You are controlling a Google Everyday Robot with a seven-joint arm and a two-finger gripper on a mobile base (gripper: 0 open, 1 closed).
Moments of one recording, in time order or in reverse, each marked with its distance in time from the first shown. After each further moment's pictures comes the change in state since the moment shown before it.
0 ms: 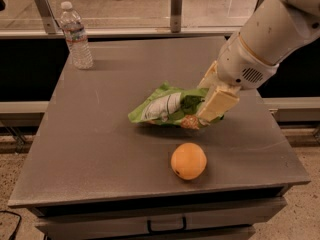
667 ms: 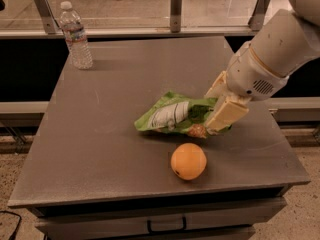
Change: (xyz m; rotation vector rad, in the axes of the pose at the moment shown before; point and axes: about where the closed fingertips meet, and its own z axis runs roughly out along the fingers) arm 0.026 0.013 0.003 -0.018 0.000 0.016
